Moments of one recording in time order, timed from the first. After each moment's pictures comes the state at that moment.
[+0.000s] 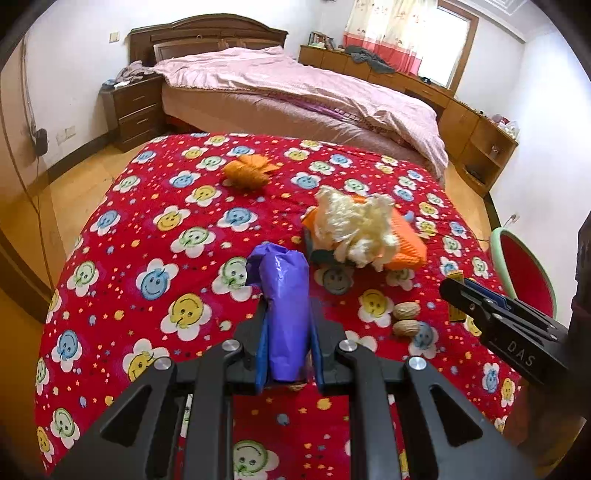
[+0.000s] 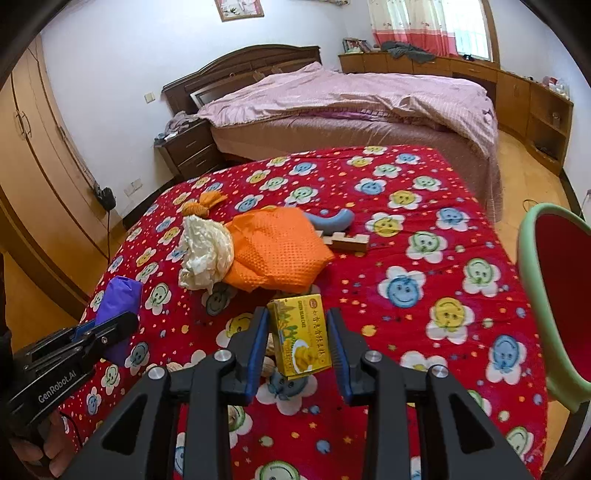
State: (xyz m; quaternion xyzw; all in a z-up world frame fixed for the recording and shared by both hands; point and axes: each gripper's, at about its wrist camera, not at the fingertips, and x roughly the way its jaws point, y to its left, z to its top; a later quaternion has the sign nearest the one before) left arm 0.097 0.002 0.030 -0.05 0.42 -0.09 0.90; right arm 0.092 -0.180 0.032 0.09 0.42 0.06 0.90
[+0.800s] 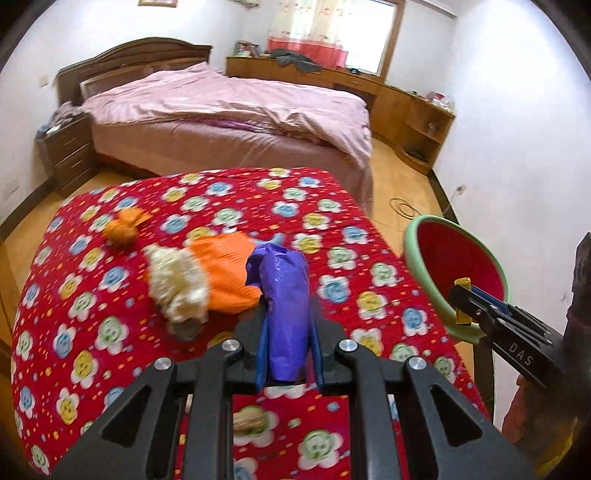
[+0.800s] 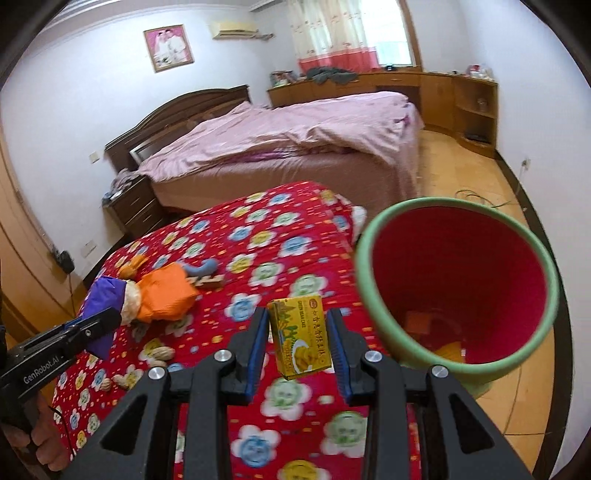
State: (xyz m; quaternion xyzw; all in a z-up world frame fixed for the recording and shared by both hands) left arm 0.099 -0.113 0.069 0.00 0.40 -0.22 0.89; right arm 0.029 -0.304 0.067 0.14 0.36 -0.07 0.92
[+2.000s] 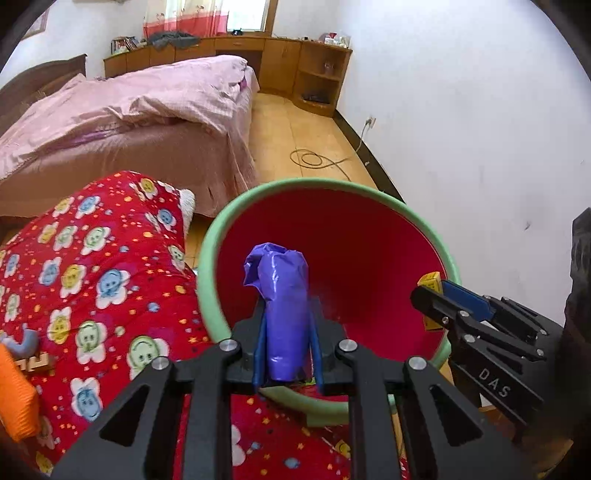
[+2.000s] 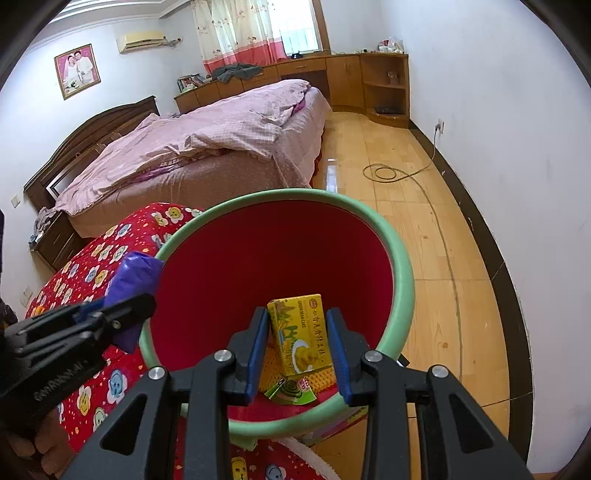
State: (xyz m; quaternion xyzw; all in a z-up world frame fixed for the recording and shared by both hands) left arm 0.128 -0.354 0.028 0.10 0.42 -0.39 0.81; right arm 0.005 -0.471 0.034 0.18 0.38 -0.22 0.88
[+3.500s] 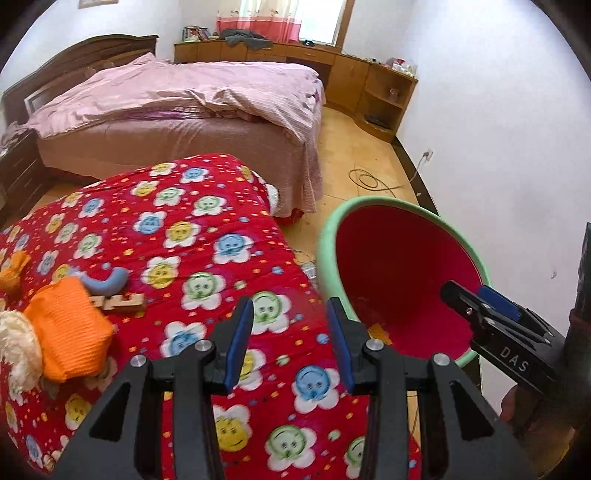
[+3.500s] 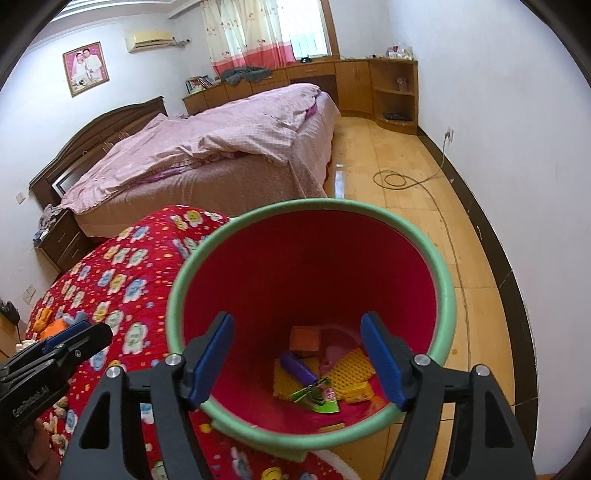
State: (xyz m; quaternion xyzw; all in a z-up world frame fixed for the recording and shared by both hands) left arm 0.131 -0.258 0.045 0.03 0.43 -0.28 0.86; right arm 0.025 -0.439 0.049 0.17 0.37 -0.21 0.89
